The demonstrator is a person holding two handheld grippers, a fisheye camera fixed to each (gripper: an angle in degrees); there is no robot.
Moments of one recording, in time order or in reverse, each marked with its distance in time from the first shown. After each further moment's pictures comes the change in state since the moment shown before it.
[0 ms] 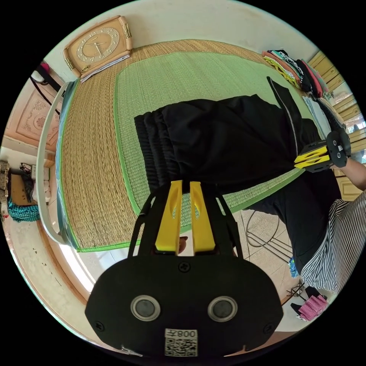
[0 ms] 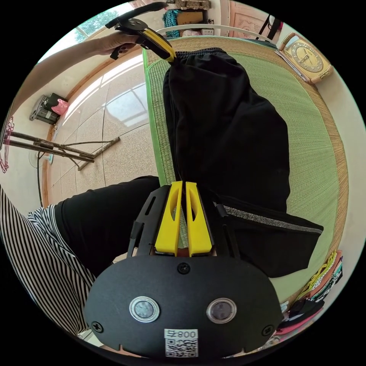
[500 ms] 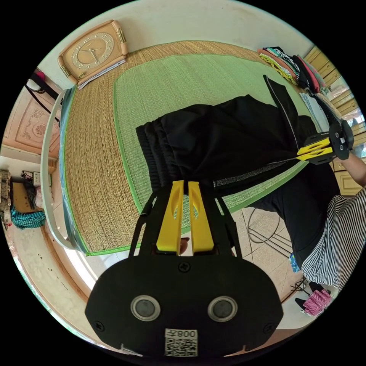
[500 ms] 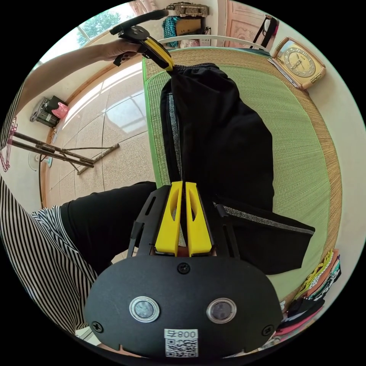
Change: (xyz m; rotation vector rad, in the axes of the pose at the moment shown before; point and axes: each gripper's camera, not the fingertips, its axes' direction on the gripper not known) left arm -0.004 -0.049 -0.028 -0.025 -0.013 0.054; right arm -0.016 0.007 -0.025 0.037 0.018 -0.001
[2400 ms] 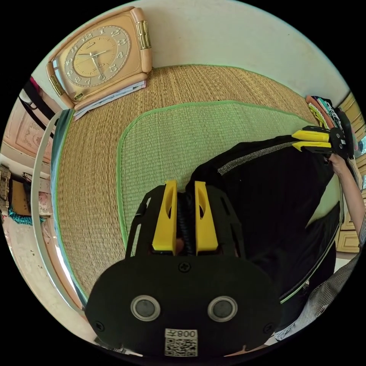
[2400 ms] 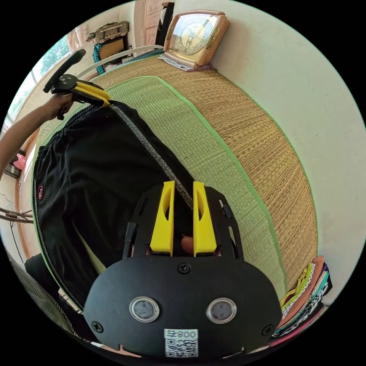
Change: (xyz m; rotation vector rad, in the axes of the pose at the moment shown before) left arm -0.142 -0.307 0.059 0.144 -0.059 -0.184; right arm 0.309 -0.050 -0.081 0.140 0.189 0.294
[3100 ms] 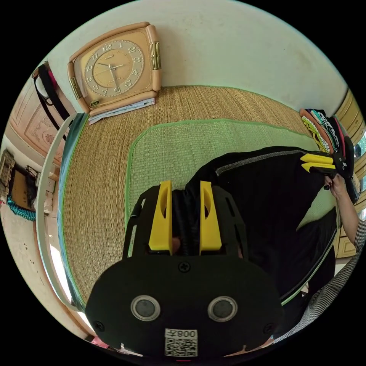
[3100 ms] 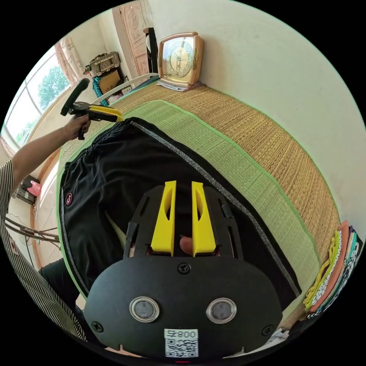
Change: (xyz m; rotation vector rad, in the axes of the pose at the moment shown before) left arm -0.010 0.064 -0.001 0.088 -0.015 -0.005; right arm 0.019 0.063 -0.062 0.172 -0.096 0.106
